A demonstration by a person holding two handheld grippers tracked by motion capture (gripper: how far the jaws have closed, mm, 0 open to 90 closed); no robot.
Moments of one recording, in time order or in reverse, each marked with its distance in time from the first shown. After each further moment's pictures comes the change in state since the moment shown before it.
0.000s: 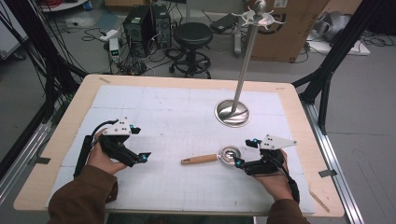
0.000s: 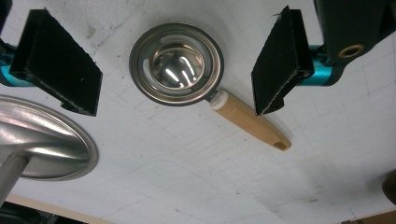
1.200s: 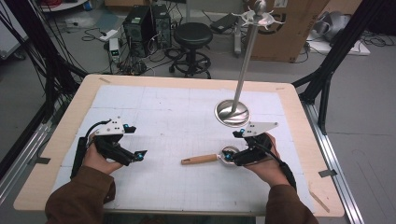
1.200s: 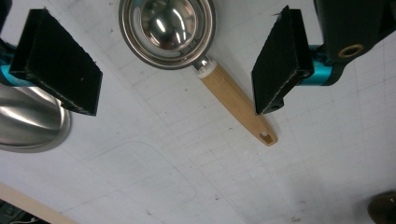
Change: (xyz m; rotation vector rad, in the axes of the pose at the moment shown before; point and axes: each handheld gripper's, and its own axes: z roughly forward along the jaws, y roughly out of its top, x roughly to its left) left arm 0.008 -0.009 -0.011 -0.058 0.021 -0.035; right arm 0.004 0.052 0.030 0.146 0.086 -0.136
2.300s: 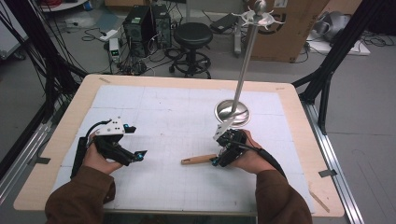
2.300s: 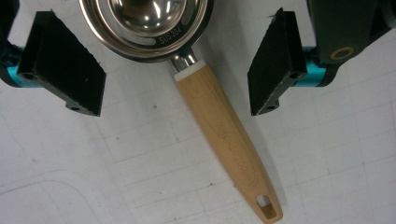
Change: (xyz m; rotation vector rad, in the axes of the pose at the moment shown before) left arm 0.000 0.000 0.001 0.008 0.000 0.007; right arm 0.004 0.021 0.066 0.388 0.117 -0.139
